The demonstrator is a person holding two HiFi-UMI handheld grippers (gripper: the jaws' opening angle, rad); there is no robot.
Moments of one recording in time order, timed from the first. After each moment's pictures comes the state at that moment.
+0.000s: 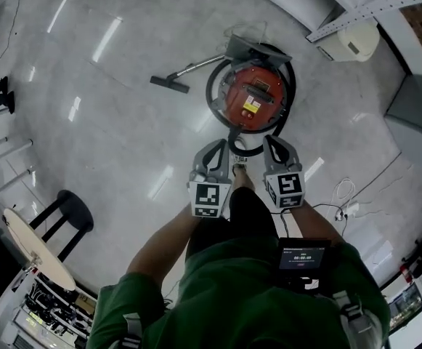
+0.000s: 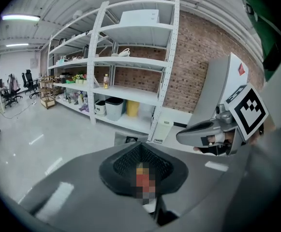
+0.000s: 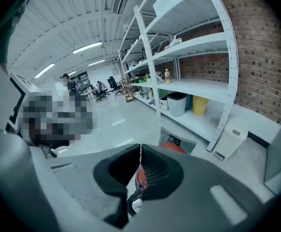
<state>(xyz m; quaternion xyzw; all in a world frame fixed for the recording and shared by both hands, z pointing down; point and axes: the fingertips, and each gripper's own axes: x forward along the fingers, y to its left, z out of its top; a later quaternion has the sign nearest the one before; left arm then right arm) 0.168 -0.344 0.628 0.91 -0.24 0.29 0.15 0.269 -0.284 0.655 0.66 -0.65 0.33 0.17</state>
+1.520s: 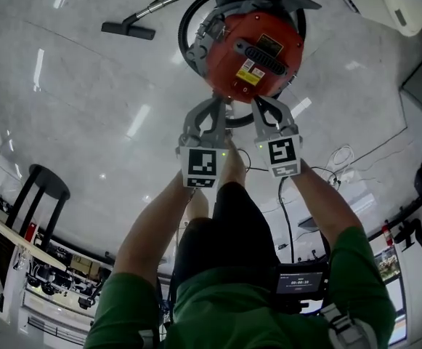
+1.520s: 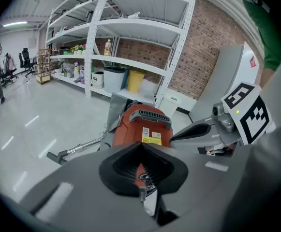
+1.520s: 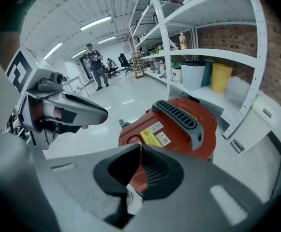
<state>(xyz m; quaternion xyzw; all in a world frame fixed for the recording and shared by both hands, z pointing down) 0.202 -0.351 0.865 0.89 -0.22 0.35 0.21 0.265 -0.300 0.895 0.57 -0.69 0.36 0.26</state>
